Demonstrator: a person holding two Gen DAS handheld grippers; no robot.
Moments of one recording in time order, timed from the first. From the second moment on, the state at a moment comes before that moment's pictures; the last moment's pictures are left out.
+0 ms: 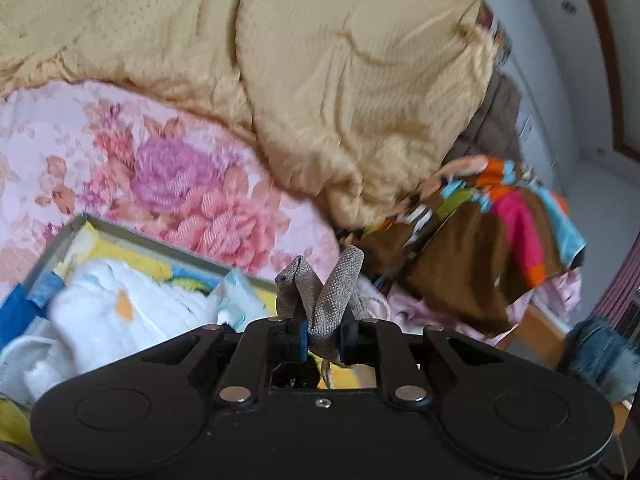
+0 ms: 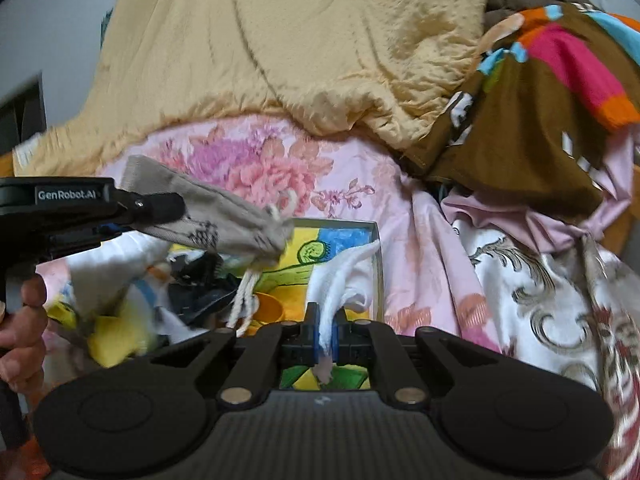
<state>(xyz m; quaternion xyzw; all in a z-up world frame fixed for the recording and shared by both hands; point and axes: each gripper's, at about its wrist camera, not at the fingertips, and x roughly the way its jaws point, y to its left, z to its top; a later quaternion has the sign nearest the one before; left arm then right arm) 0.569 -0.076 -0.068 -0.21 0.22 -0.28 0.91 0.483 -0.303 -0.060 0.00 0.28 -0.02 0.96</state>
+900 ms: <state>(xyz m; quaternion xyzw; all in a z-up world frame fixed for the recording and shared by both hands) 0.577 -0.090 -0.106 -0.22 0.28 -0.28 0.89 0.514 -0.294 -0.078 -0.03 0.32 -0.03 0.95</state>
